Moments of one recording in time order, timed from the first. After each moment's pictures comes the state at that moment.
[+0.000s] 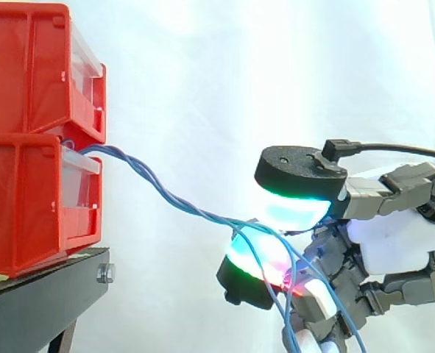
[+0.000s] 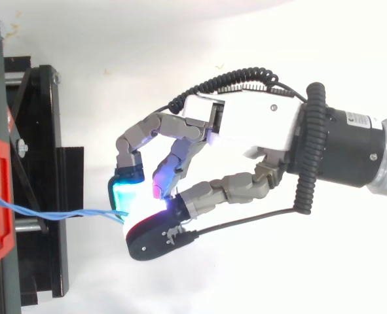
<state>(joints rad) 0.20 -2.29 -1.18 -2.99 -1.19 -0.14</state>
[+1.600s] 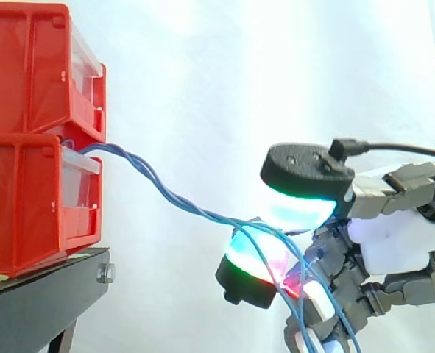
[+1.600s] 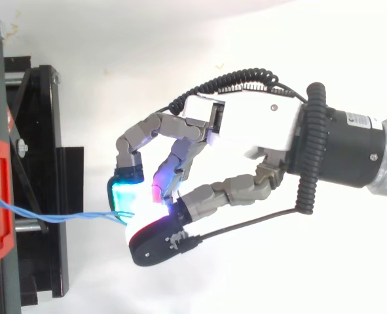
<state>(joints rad) 0.20 -2.29 -1.18 -2.99 -1.19 -0.13</state>
